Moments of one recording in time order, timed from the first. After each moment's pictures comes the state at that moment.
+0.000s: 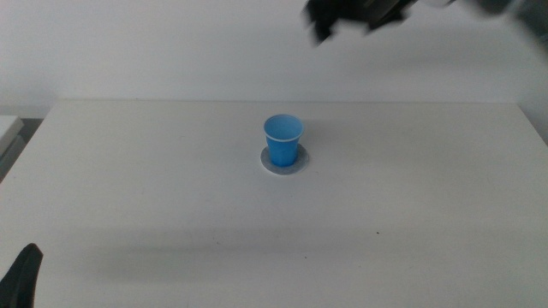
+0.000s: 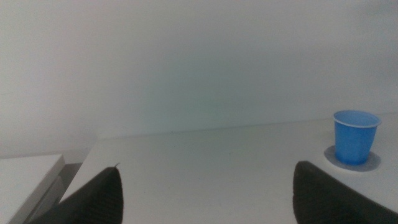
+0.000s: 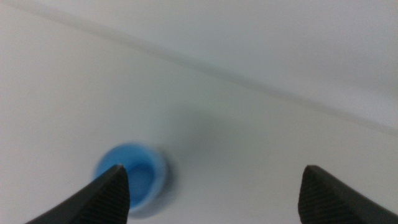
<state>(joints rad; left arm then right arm) -0.10 0.00 0.00 0.09 0.09 -0.07 0.47 2.12 -2.35 -0.13 1.17 0.14</state>
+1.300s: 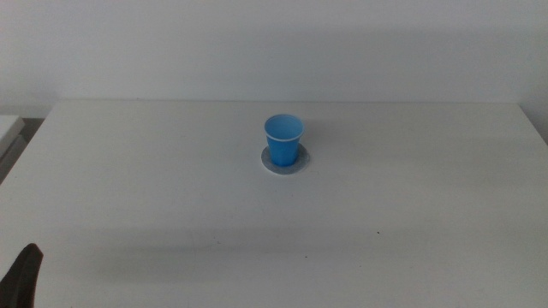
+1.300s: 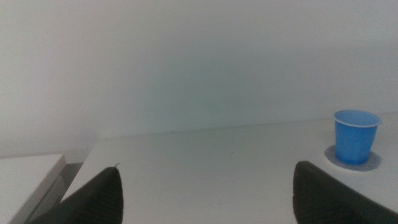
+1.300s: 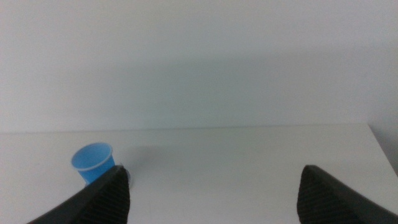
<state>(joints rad) -0.10 0.00 0.00 0.09 0.09 -0.07 0.24 0.56 -0.53 -0.32 0.28 0.46</state>
